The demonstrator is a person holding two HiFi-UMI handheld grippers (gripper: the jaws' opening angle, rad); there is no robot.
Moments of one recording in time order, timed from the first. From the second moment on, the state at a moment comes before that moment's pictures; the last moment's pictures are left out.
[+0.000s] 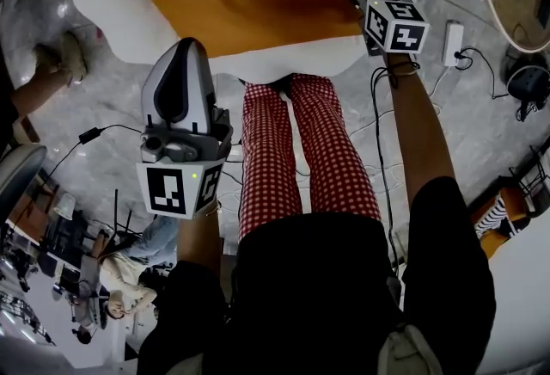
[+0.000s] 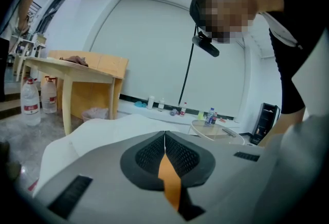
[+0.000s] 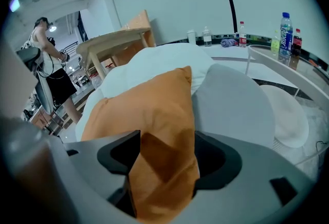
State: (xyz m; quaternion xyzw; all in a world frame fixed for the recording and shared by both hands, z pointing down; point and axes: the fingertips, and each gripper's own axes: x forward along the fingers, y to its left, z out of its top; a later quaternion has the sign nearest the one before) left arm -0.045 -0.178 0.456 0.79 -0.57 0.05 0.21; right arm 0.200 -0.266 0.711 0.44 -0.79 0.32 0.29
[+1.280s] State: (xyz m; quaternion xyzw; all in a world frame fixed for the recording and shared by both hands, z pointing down) left arm -0.072 -0.167 0.462 0.77 -0.59 0.03 0.22; right arm 0.194 -0.263 0.730 0.45 -0.76 0.37 0.31
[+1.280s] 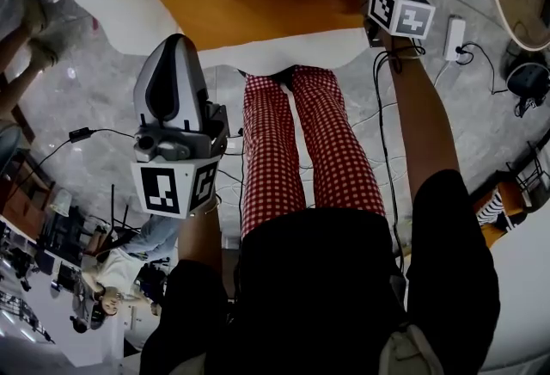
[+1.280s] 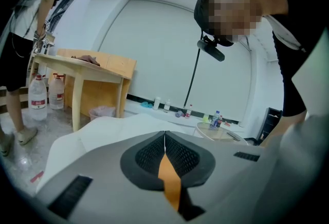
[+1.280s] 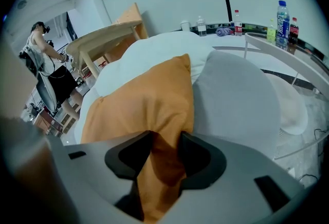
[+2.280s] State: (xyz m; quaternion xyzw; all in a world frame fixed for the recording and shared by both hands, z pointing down) left arm -0.094 -0.155 0.466 0.76 -0.61 0.02 0.22; right arm 0.187 -0.248 0.705 0.50 -0.76 0.29 0.30
